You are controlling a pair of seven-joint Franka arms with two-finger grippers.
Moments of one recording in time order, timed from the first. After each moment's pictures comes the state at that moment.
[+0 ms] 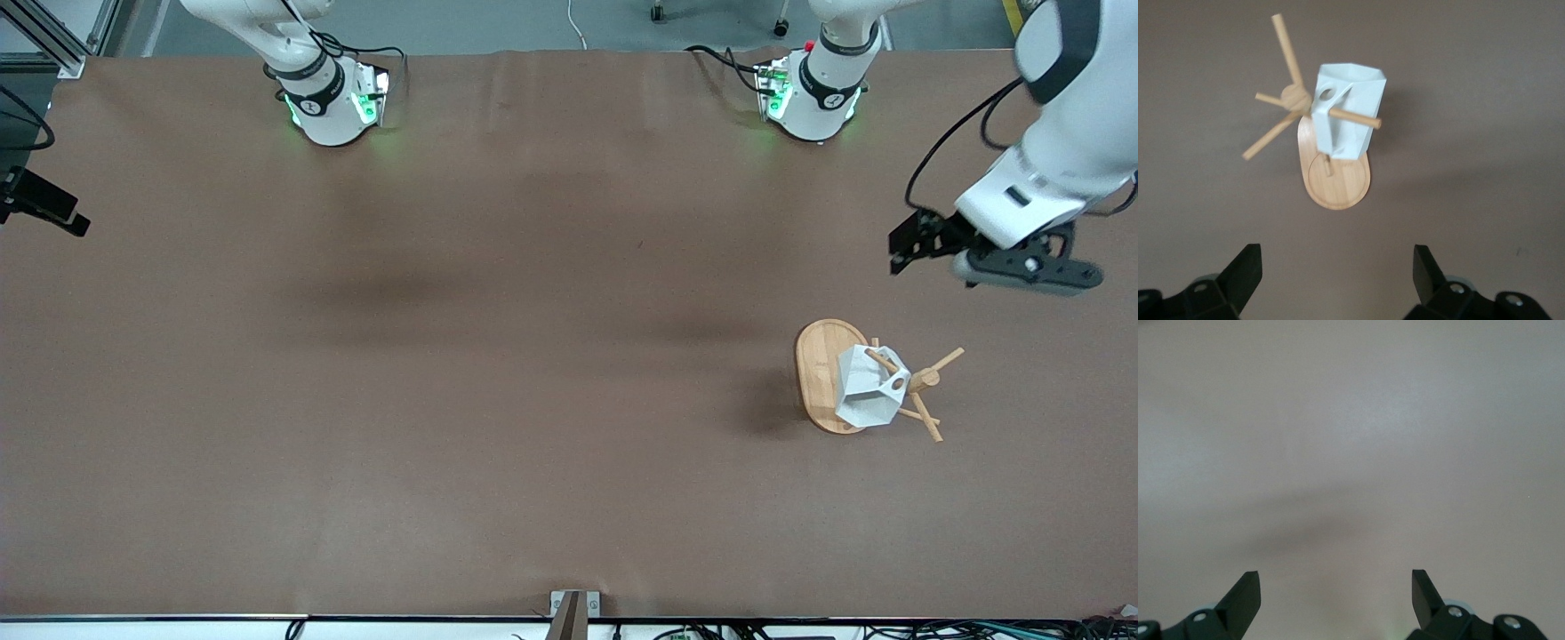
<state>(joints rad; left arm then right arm) 0.27 -0.08 -0.38 -1.80 -0.04 1.78 0.09 0.02 0.00 -0.11 -1.47 -0.01 1.47 0.09</state>
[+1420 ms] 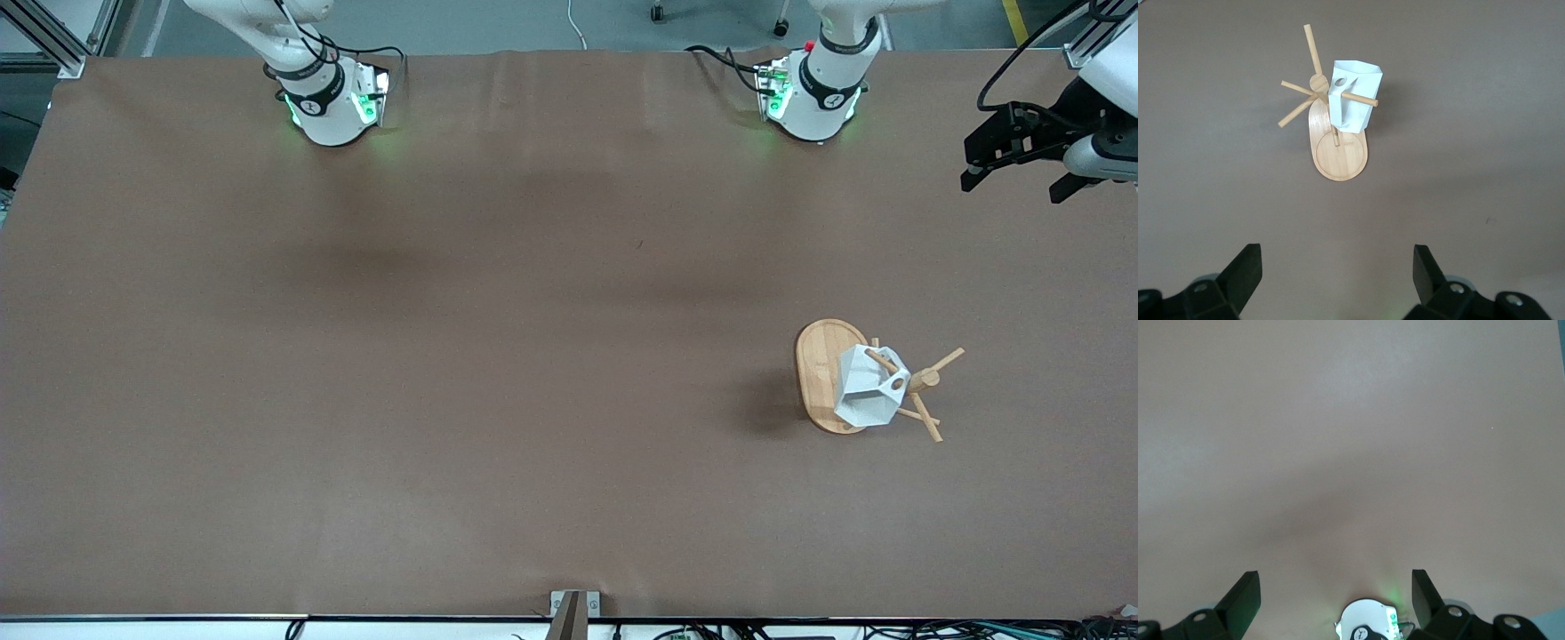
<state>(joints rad) 0.08 -0.09 -0.17 -1.55 -0.04 1.51 0.07 -0.10 0.00 -0.13 -1.39 -0.01 1.25 0.11</state>
